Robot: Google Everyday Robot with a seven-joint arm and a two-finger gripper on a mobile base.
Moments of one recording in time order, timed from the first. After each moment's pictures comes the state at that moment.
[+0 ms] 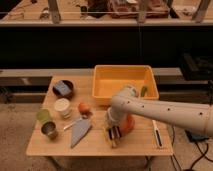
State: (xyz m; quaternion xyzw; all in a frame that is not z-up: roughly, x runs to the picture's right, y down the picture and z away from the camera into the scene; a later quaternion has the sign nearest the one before) arm 0.030 0.199 0.769 -0.12 -0.33 -0.72 0.60
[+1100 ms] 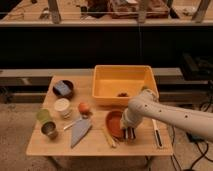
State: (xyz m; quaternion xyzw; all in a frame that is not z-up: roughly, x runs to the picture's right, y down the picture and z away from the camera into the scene) arm 0.114 0.201 0.796 -0.15 -0.29 -0.66 0.68
